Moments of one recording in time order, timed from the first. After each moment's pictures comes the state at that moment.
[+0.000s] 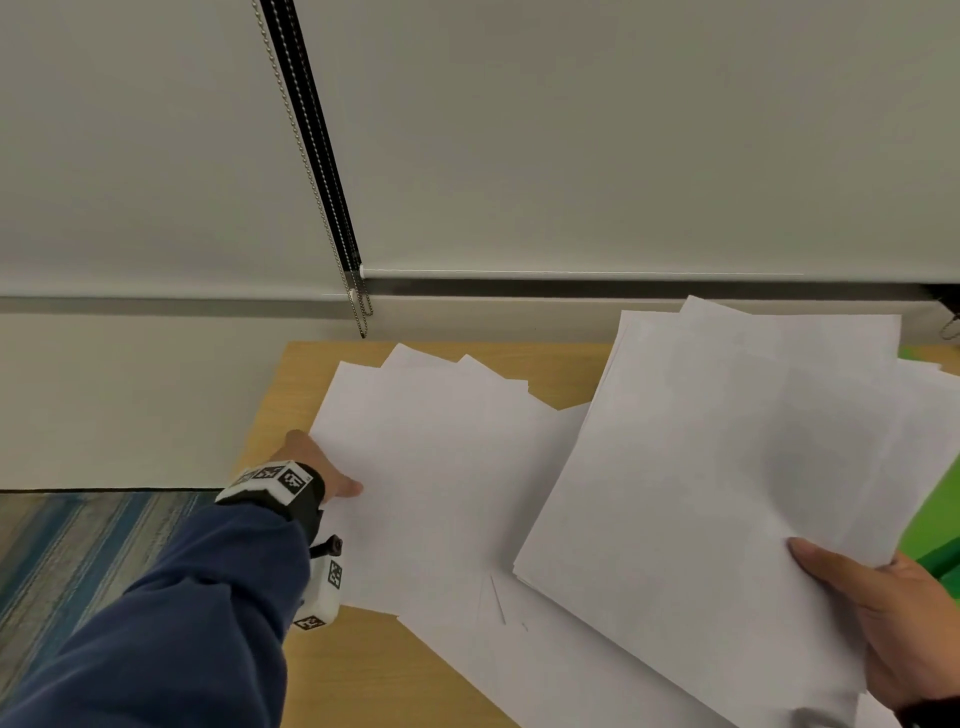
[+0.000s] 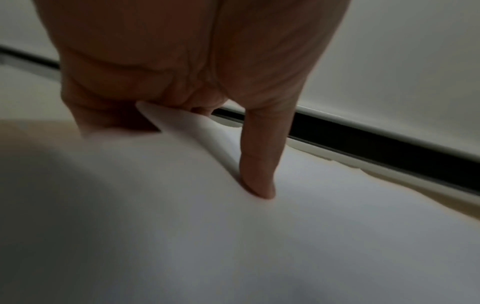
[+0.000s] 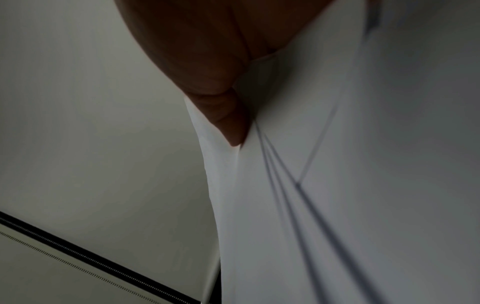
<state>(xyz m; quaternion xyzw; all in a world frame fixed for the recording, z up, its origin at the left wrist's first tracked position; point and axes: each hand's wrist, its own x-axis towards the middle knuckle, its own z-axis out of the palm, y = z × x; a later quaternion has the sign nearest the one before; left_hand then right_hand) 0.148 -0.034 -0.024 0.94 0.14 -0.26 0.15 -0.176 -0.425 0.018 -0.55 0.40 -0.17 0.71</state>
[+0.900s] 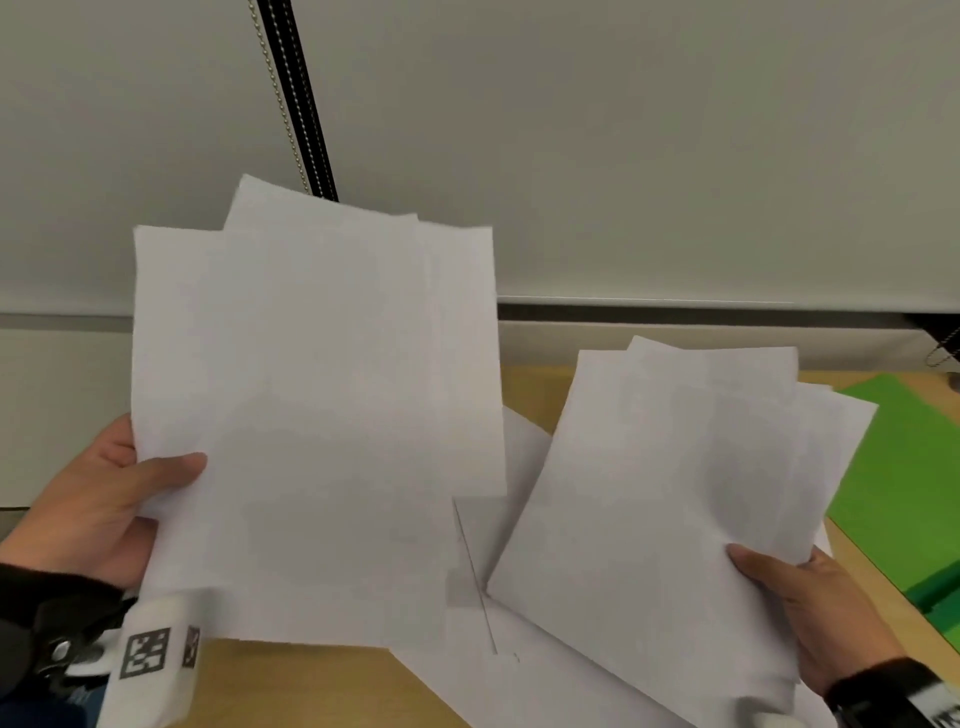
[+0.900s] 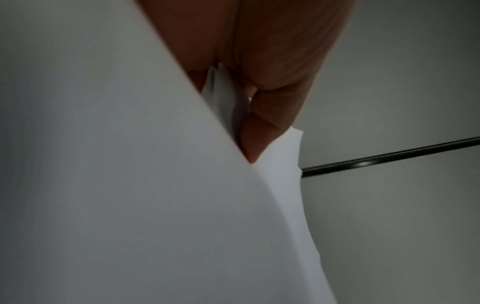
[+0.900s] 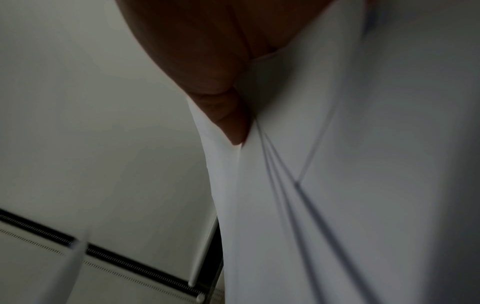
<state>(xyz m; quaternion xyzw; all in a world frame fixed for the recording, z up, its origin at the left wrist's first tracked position) 0.093 0.060 0.086 0.65 0.06 -0.15 0.74 -0.145 -0.421 0.003 -0.56 0.38 -0.12 0.72</state>
